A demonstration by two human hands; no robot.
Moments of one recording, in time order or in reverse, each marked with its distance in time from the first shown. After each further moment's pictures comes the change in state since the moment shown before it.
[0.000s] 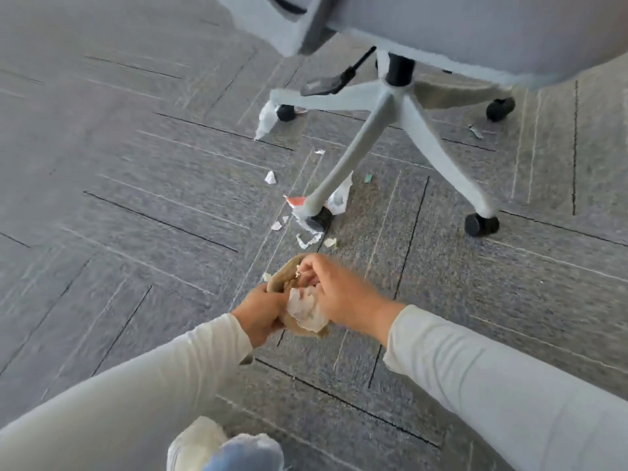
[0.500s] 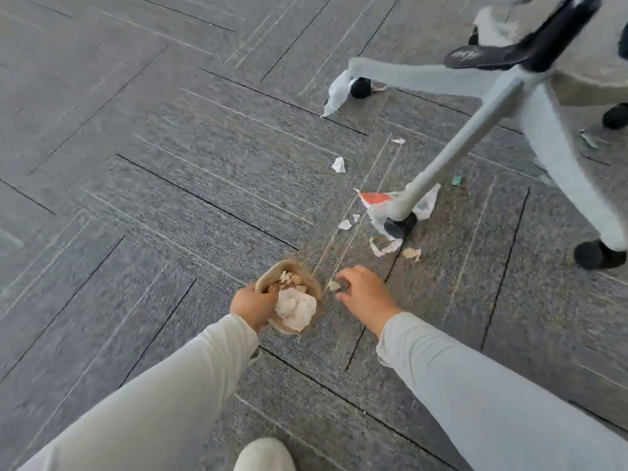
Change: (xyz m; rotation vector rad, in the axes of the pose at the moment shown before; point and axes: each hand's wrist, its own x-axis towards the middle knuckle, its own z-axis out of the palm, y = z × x) left_hand 0.092 -0.025 -0.160 0.134 0.443 -0.150; right_hand 0.140 0.042 0.113 -0.217 -0.012 0.335
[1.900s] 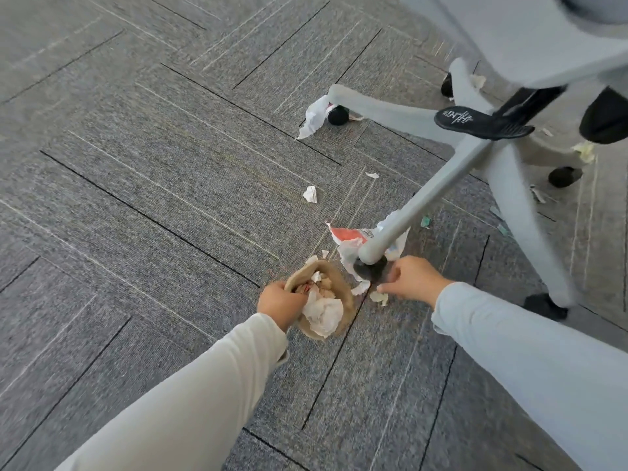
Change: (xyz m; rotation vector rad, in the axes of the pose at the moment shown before) left_hand 0.011 0.073 0.088 -0.109 -0.263 0.096; right_hand 0.054 0.068 -0.142 -0.268 -0.102 0.228
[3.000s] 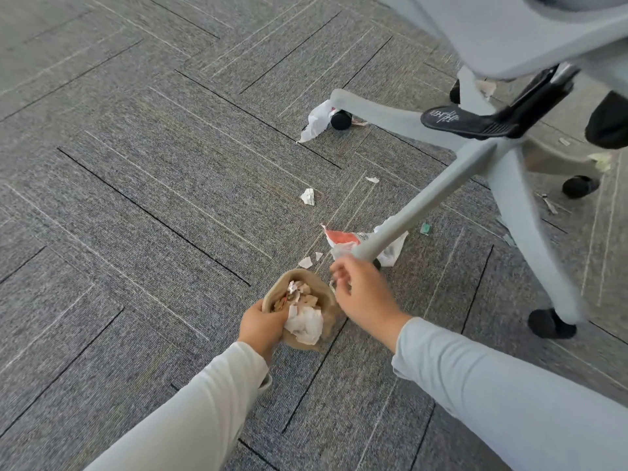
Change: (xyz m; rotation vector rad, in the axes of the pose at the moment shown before) left_hand -0.011 -0.031 0.012 -0.357 0.112 -0.012; right_hand -0.025 -0.049 0.035 0.336 0.331 -0.434
